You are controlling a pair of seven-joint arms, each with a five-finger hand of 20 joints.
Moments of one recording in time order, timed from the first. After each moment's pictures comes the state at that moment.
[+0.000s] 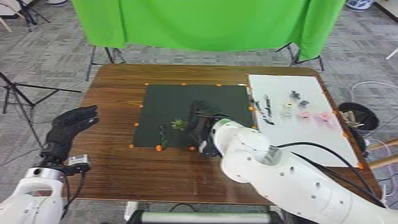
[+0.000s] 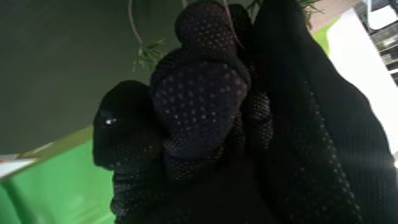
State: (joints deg) left arm 118.9 -54.7 -99.7 -105.2 62.2 6.8 14.6; right arm -60.2 -61.9 31.2 -102.6 -107.1 -1.9 39.2
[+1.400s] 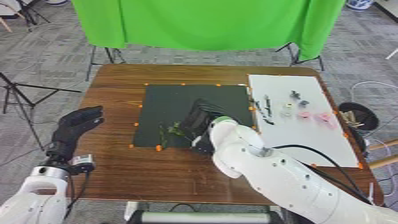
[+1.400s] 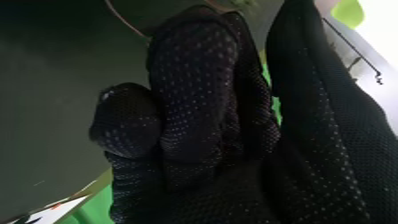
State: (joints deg) left arm 118.0 -54.4 -98.2 -105.2 62.4 6.2 13.9; right arm -60.0 -64.9 31.9 -98.4 -97.8 7.3 42.6
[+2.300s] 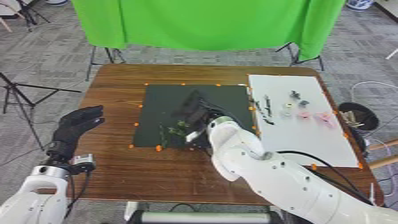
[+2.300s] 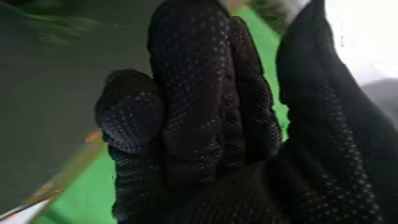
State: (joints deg) left arm 117.7 -54.4 -98.0 -105.1 62.4 6.0 13.7; right arm -59.9 -63.8 30.1 -98.4 -96.0 17.8 28.3
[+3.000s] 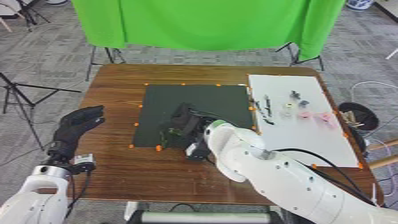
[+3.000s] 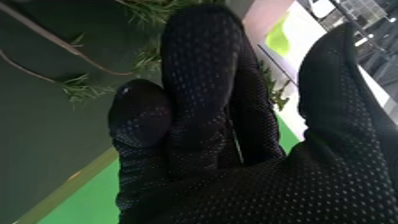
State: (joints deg) left arm 117.5 -54.5 -97.8 -105.0 62.4 6.0 13.7; right arm -60.3 -63.3 31.1 -99.5 -96.3 1.3 28.7
